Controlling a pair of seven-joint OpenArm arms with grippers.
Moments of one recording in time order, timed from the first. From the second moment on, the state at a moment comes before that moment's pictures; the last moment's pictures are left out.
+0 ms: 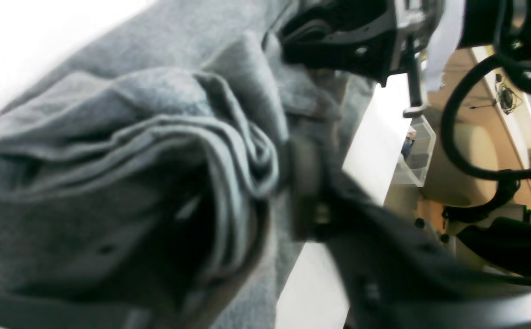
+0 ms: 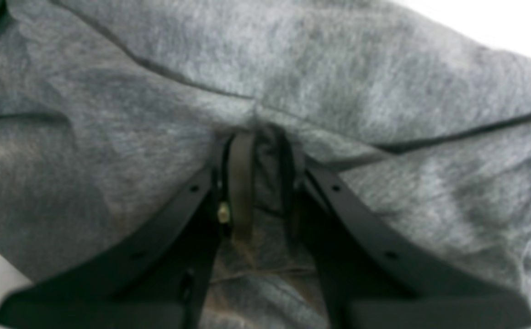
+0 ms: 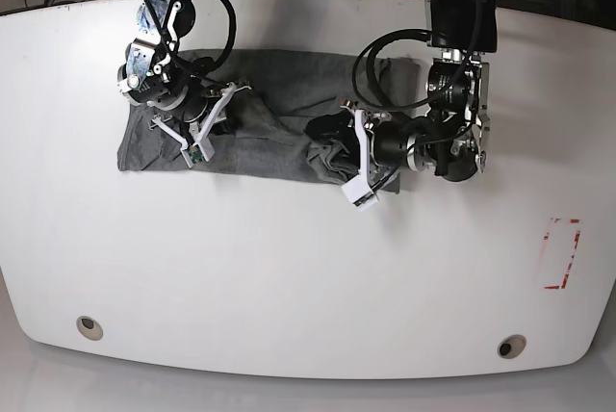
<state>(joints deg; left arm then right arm) -12.2 -0.6 1.6 82.7 -52.8 -41.9 84.0 -5.7 -2.0 19.6 92.8 8.2 40.1 -55.4</state>
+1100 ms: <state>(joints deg) -12.0 -15.3 -10.1 80.3 -66.3 -41.9 84.0 -5.7 -2.0 19.5 92.8 8.2 40.2 -55.5</state>
